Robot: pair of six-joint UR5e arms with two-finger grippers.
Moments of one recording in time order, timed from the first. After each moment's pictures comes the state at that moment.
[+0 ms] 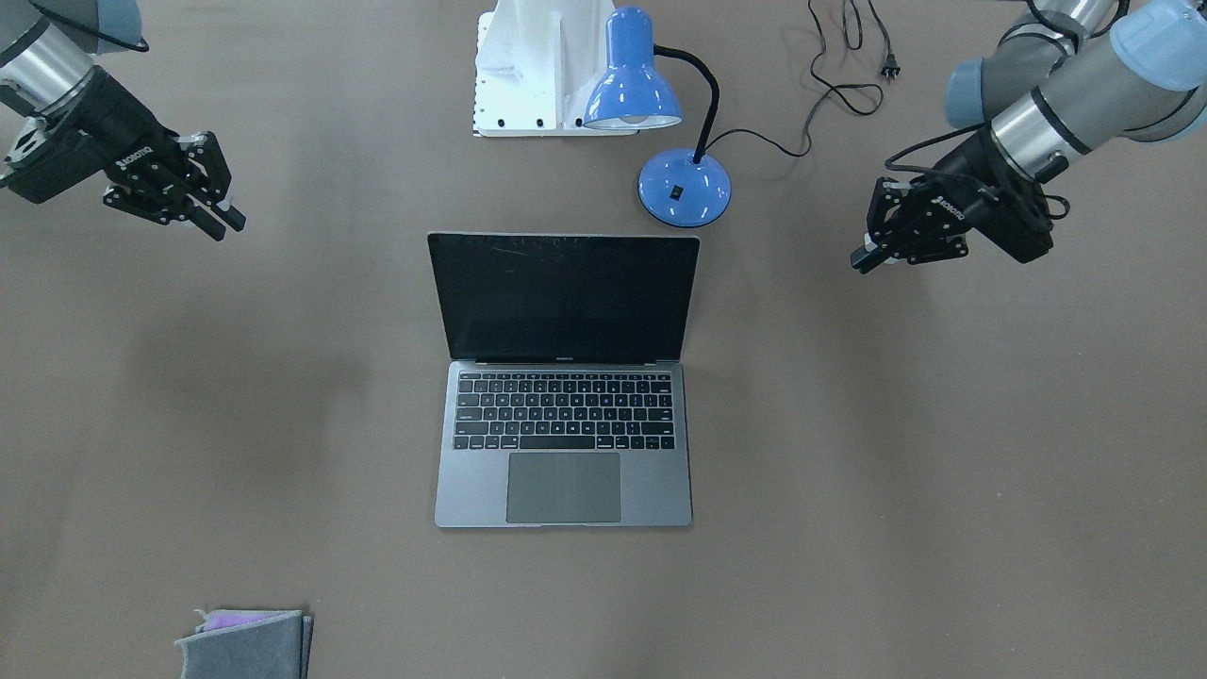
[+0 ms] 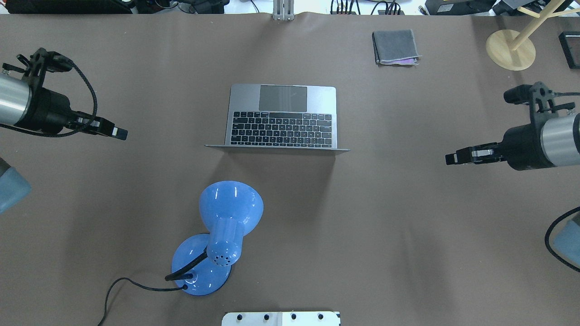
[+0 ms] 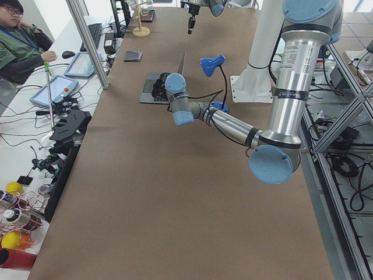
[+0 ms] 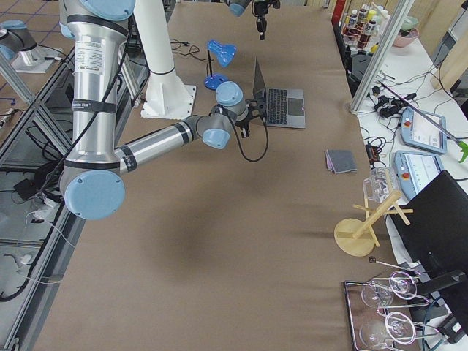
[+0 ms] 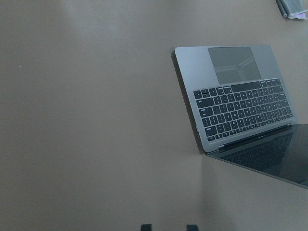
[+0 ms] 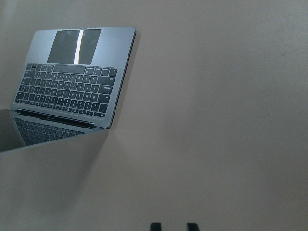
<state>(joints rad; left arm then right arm) -0.94 -1.72 -1.80 -2.42 -2.36 -0.97 0.83 -1.66 2.05 -0.82 2.14 1.06</state>
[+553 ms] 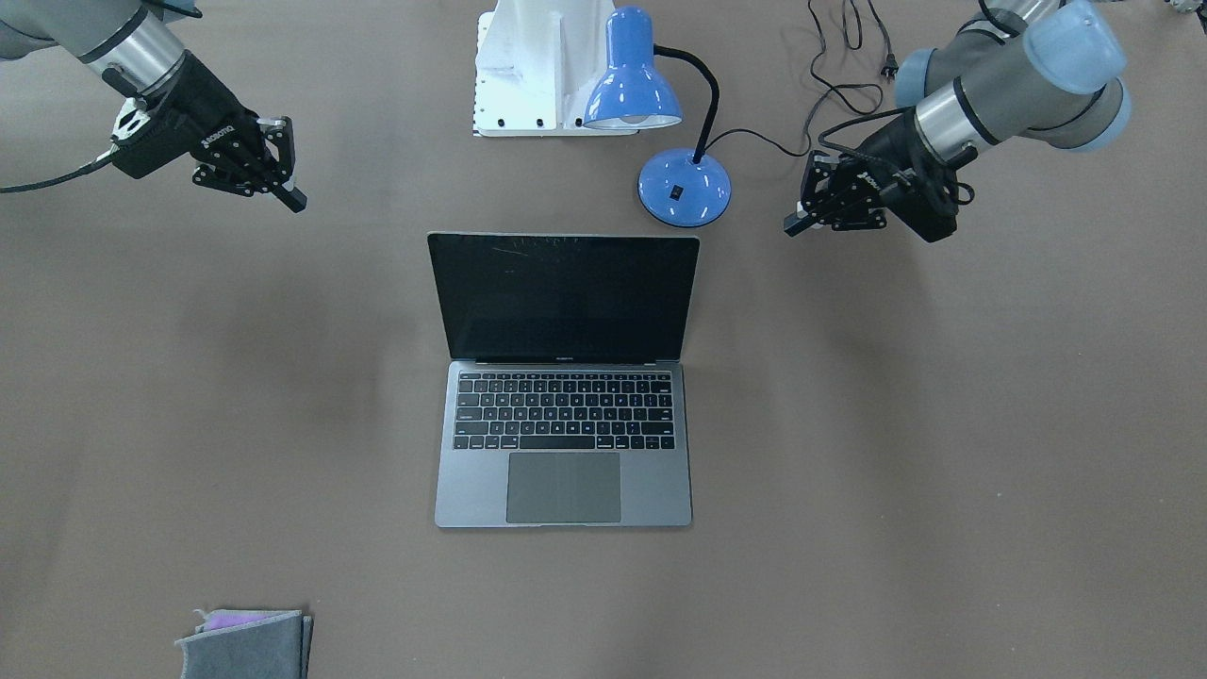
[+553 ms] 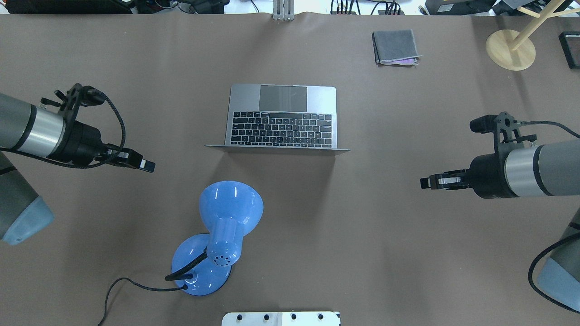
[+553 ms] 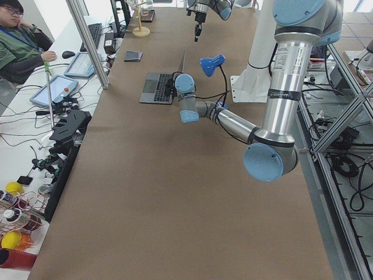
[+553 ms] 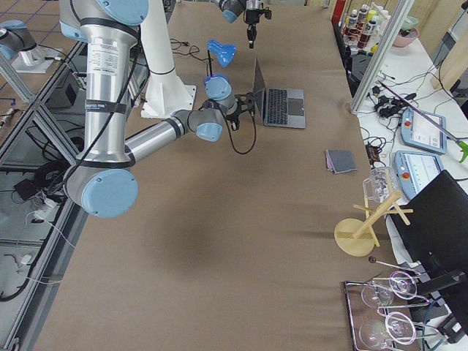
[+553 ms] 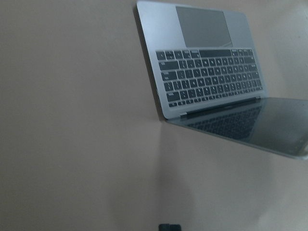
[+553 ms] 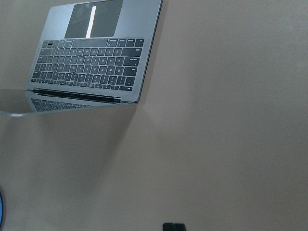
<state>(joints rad) -0.79 -1.72 -1.81 -2.52 -2.33 -1.14 0.65 -1.65 2.10 -0.82 1.98 1.17</state>
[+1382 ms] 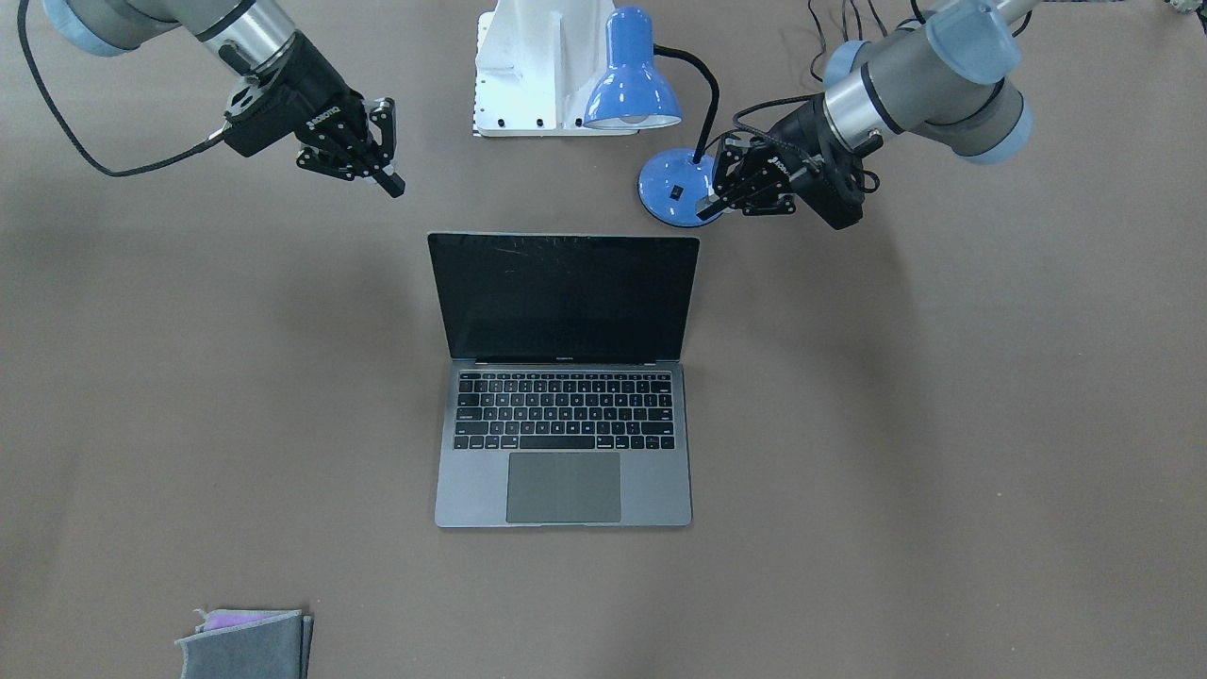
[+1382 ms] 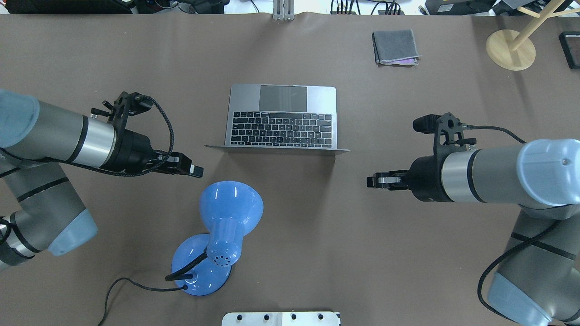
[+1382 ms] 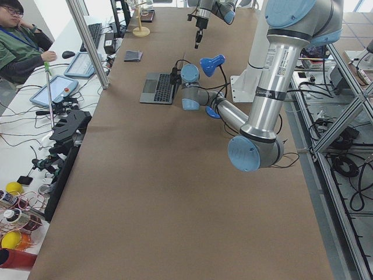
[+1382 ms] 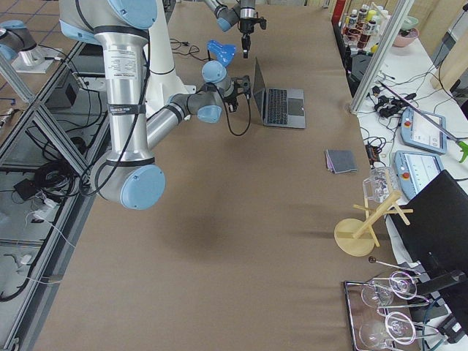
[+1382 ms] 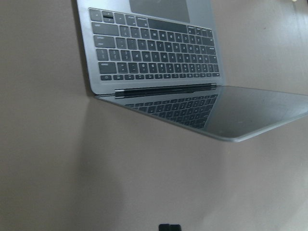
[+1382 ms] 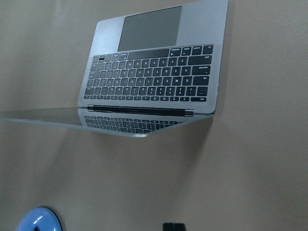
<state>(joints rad) -0.69 -1.85 -1.79 -2.56 -2.23 -1.32 0.53 -1.42 2.12 -0.99 1.84 1.28</state>
